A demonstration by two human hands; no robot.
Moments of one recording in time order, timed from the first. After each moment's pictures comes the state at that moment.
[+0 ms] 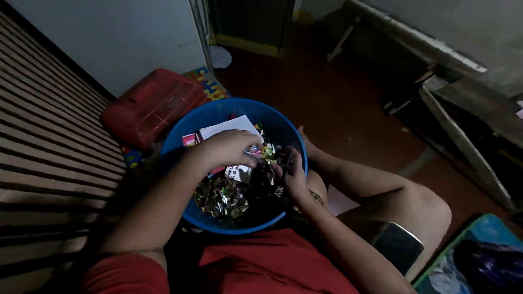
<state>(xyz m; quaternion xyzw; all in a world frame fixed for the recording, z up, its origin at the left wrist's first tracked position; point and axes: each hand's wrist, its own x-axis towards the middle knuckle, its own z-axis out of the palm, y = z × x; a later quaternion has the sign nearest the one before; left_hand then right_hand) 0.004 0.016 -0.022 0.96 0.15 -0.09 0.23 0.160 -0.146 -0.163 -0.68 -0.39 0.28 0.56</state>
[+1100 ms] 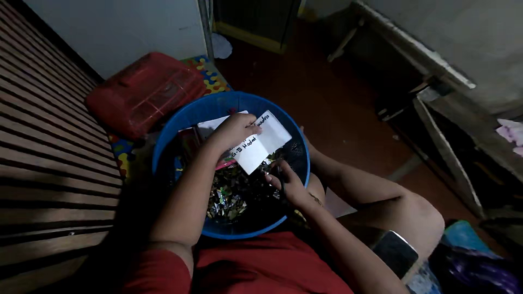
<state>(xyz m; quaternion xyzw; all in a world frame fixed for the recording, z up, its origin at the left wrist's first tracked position) 0.021 0.060 -0.073 0.88 0.28 0.09 0.37 0.160 -0.144 -0.158 -0.63 -0.47 0.44 0.43</state>
